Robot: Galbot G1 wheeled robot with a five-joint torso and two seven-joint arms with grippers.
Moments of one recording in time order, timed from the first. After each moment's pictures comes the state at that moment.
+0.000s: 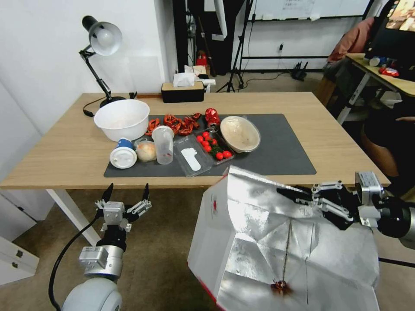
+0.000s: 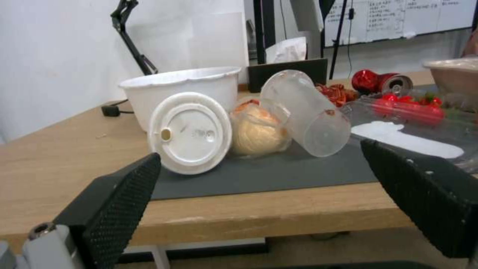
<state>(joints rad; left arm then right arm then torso) 1.69 -1.25 -0.50 -2.17 -0.21 -0.10 -0.21 -1.74 0.54 1.08 2.23 1.19 -0.09 -0.84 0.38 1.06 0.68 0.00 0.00</state>
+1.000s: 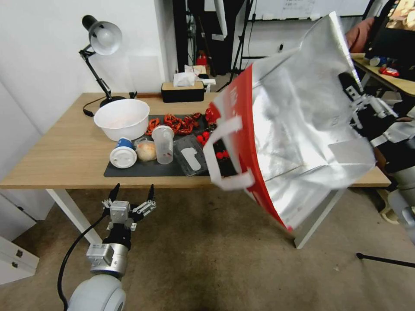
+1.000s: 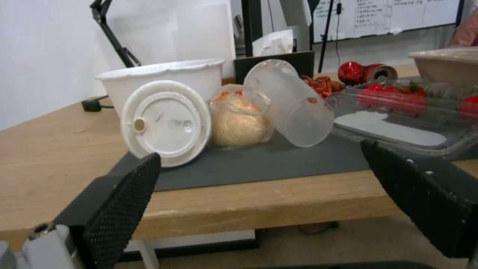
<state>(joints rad) 1.66 -1.22 -0.46 -2.14 -0.22 -0.09 -0.21 -1.51 0.63 0.99 2.41 1.46 0.09 0.11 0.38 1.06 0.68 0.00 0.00</state>
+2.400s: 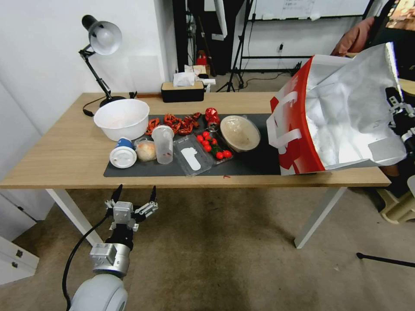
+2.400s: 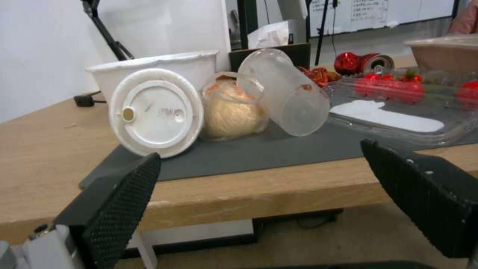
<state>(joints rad) 1.64 -1.22 -0.44 -2.12 -0.21 -0.09 -0.21 -1.40 0.63 0.95 1.98 1.42 0.09 0.06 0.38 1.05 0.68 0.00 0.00</state>
